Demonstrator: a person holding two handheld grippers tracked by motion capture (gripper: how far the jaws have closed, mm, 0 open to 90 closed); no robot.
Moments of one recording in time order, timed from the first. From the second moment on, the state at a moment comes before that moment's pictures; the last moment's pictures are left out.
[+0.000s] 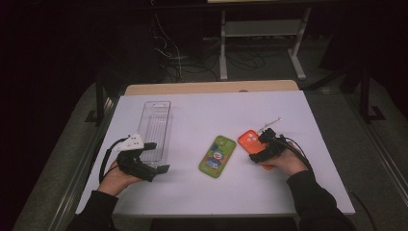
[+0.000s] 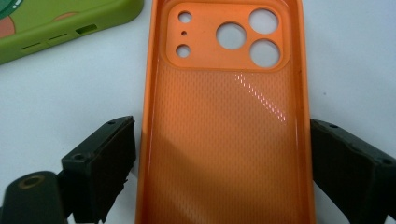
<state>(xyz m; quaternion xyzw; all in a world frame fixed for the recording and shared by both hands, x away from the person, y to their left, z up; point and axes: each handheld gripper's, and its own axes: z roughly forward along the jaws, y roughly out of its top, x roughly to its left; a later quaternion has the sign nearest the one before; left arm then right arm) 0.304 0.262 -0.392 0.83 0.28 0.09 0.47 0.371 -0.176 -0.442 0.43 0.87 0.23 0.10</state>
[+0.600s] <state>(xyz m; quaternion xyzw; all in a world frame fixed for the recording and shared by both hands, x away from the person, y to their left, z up) 0.304 0.263 -0.392 0.83 0.28 0.09 0.47 0.371 -0.181 -0.440 0.43 0.87 0.24 0.10</state>
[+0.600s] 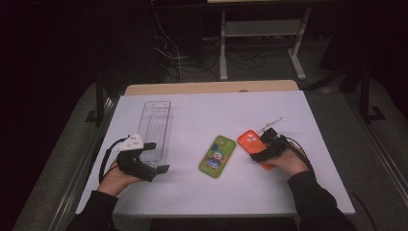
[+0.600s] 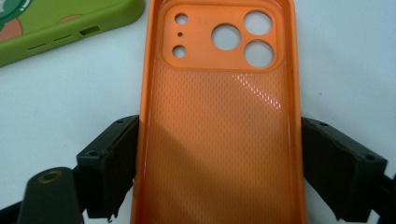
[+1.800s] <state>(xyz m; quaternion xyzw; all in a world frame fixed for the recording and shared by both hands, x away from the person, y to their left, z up) 0.331 0.203 -0.349 0.85 0.20 0.05 0.48 0.373 -0.173 -0.375 0.29 0.91 0.28 0.05</state>
